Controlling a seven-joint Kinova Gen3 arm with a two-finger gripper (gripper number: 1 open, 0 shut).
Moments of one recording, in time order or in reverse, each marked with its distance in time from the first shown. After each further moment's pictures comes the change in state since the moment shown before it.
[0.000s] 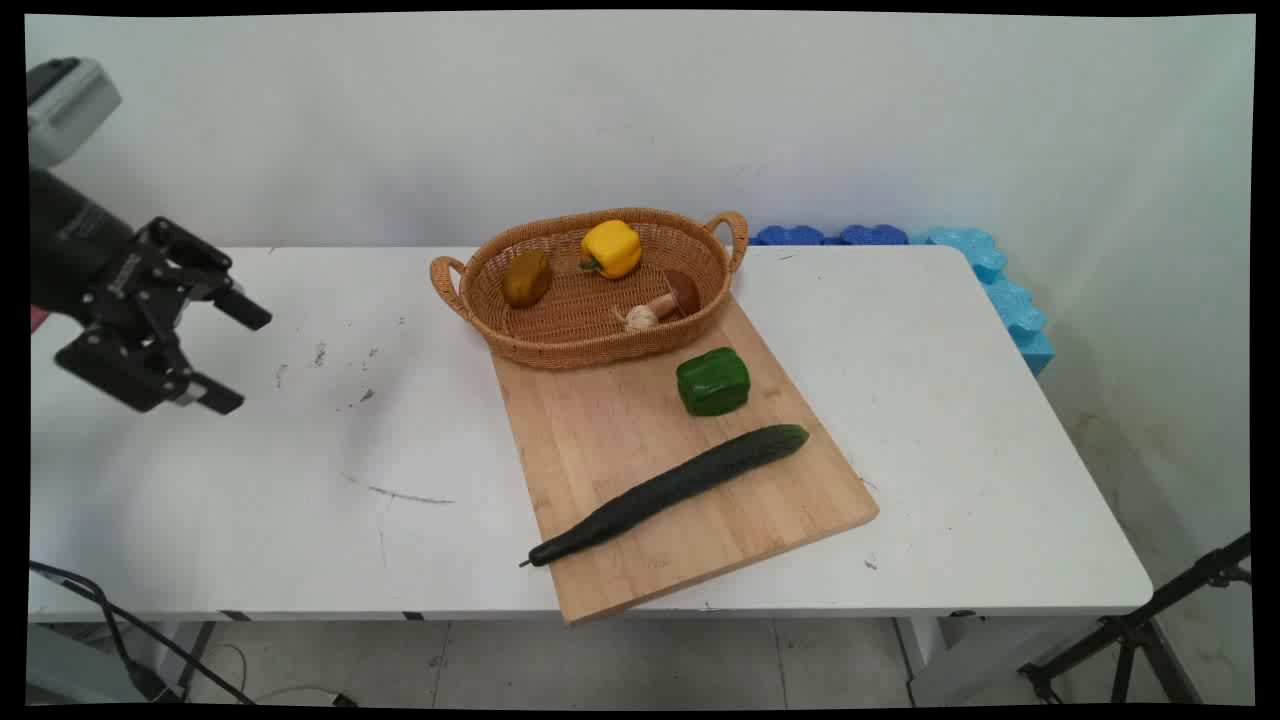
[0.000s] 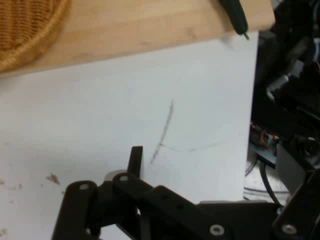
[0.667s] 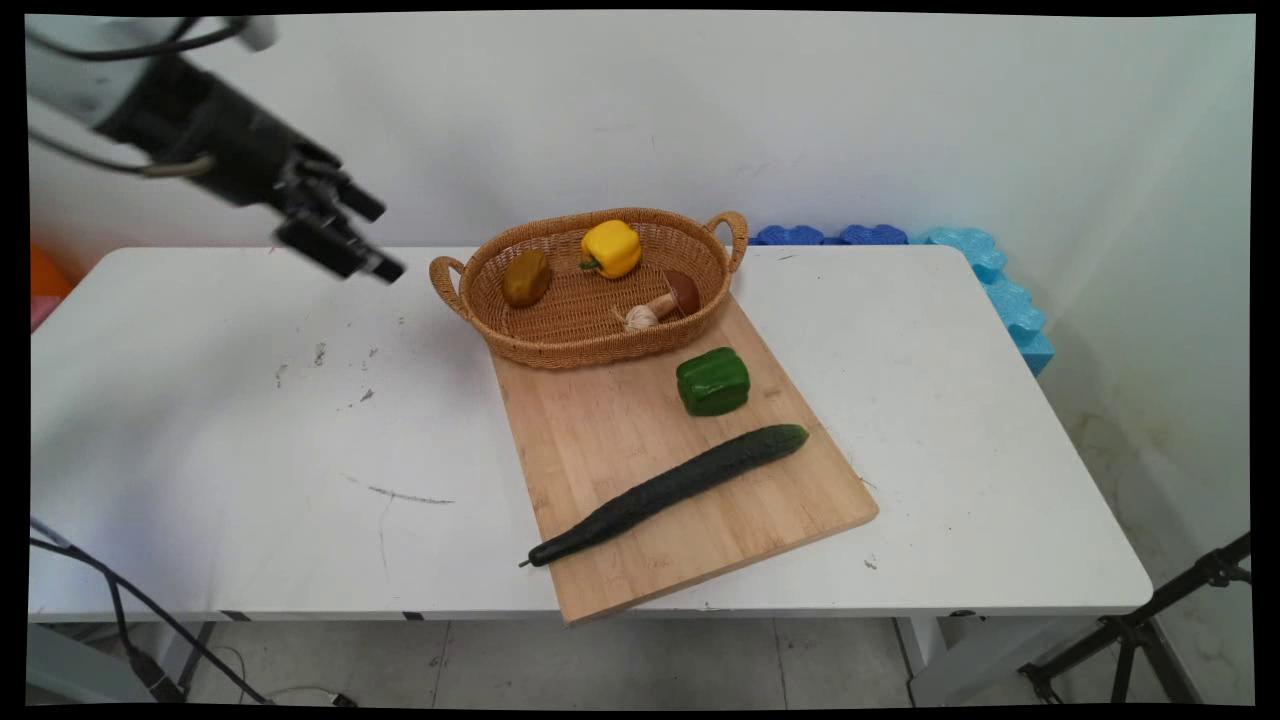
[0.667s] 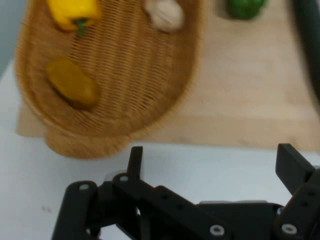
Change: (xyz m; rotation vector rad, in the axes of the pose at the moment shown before) arm 0.086 -0.056 0.034 0.198 0.096 -0.194
